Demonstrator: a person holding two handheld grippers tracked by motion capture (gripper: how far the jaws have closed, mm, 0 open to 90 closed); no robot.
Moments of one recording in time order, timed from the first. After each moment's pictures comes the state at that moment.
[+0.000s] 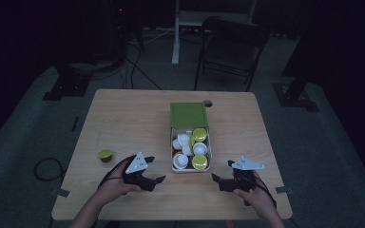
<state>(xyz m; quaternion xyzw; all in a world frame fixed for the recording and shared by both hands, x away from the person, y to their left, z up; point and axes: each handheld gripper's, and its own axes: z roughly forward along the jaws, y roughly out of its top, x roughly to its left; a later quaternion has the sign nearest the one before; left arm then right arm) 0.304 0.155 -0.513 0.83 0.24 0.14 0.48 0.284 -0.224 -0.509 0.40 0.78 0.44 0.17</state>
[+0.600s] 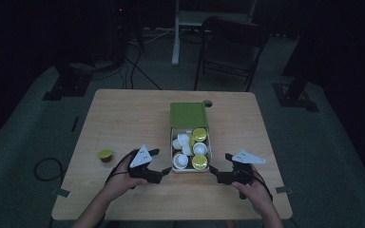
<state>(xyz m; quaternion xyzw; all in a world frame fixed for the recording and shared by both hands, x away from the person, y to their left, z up) 0.317 0.138 -0.503 0.81 0.25 0.16 0.51 0.300 -0.219 -0.499 0.41 0.76 0.48 0.16</state>
